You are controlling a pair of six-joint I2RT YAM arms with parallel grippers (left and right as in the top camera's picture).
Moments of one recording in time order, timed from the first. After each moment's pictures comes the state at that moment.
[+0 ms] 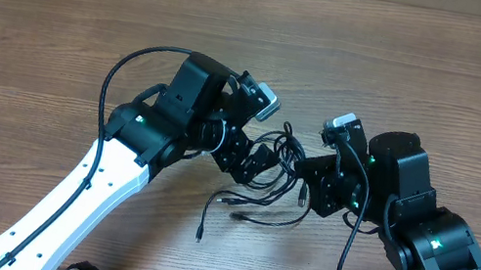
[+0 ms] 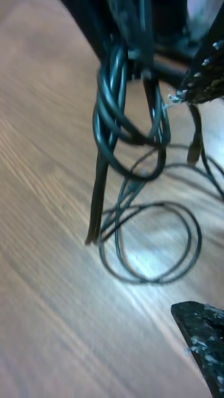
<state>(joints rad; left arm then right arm) -0.49 1.37 1.17 -0.68 0.47 0.12 0.45 1.02 0.98 -0.73 -0.36 0.10</state>
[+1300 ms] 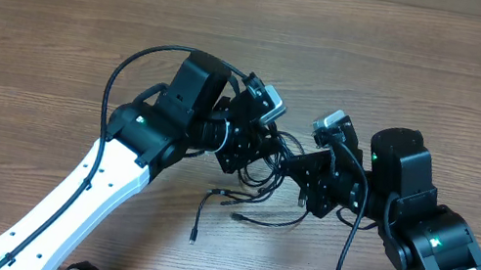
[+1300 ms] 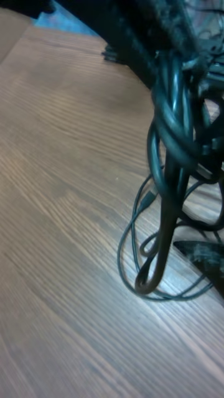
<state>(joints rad) -0.49 1.37 1.17 -0.64 0.57 0.16 0.45 1.03 0.98 -0.66 -0.52 0.04</state>
